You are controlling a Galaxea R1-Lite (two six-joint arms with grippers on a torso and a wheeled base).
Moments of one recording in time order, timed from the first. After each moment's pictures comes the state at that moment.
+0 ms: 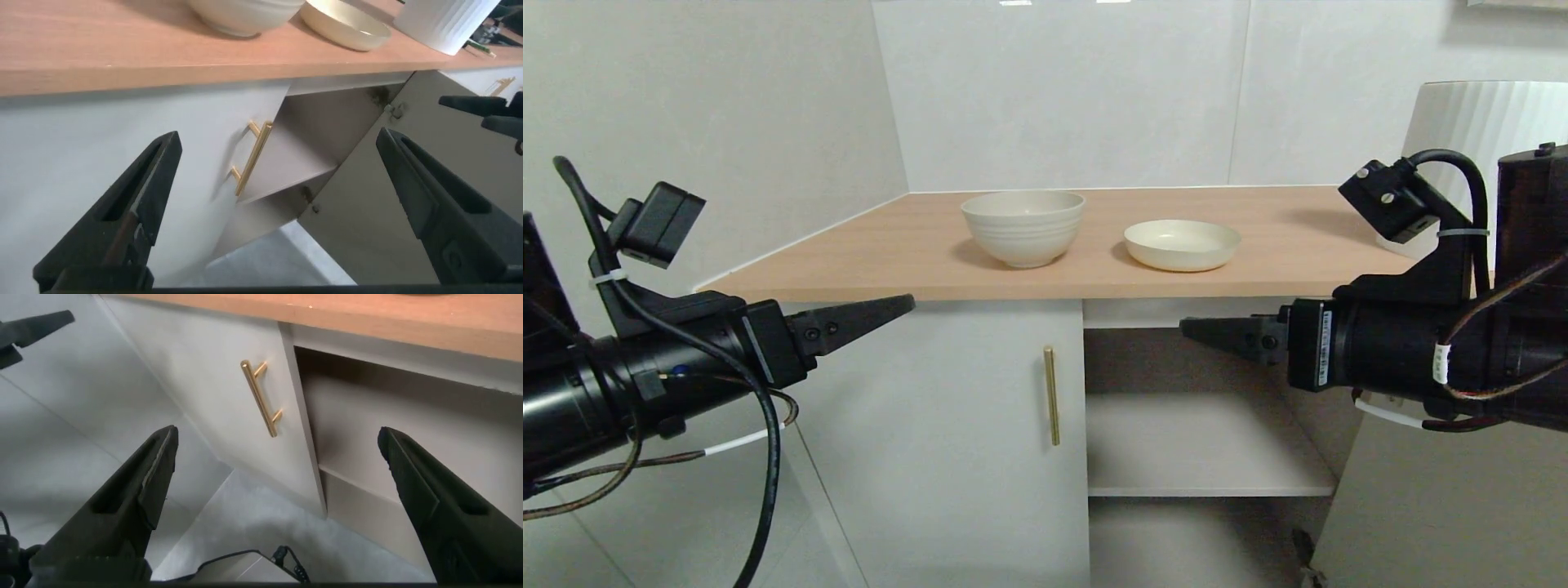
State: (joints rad) left arm -0.21 1.33 -0.67 -0.53 -0.42 -0.35; right arm 0.69 1.44 -0.96 -0.21 0.00 0.31
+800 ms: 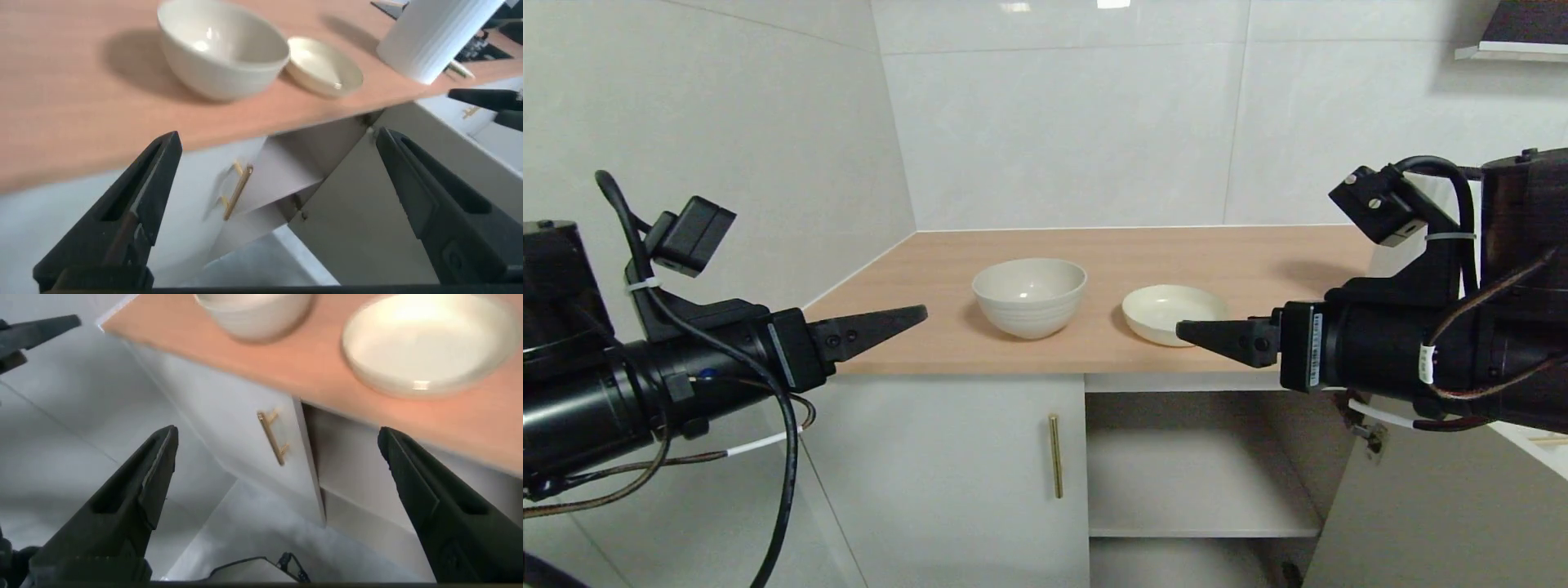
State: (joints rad) left arm -0.21 1.38 -0.67 -0.53 -0.42 -0.34; right arm 0.69 1.46 -0.96 -0.21 0.00 0.31
